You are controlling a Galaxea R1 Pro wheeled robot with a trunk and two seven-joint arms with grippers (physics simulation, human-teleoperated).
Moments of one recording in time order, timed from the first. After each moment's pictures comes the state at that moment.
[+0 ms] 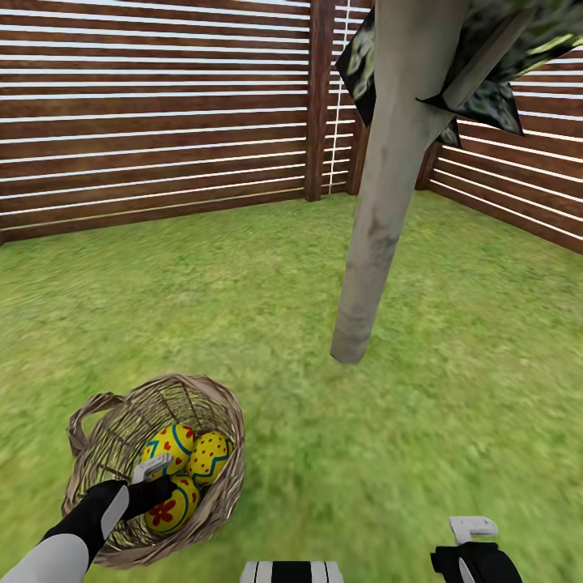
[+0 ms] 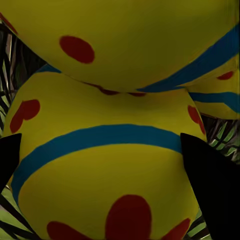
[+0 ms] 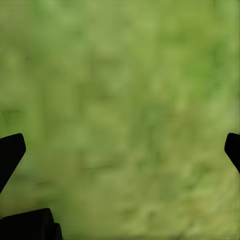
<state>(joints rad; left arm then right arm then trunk) -0.61 0.16 0.33 -0.38 0.09 0.45 -0.22 -0.15 -0.13 -0.04 -1.07 -0.02 0.75 -0.13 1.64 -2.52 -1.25</state>
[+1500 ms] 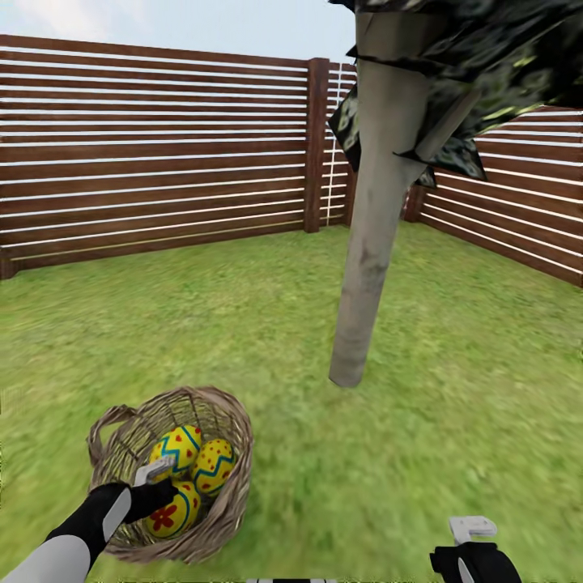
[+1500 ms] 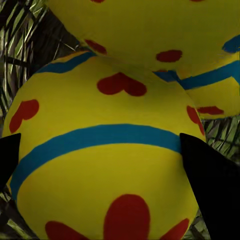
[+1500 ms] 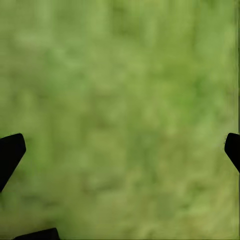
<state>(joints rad) -0.61 0.15 0.32 -0.36 0.08 0.46 -0.22 -0.15 -0.13 -0.04 -1.06 -0.02 0.75 -0.13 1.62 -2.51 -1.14</state>
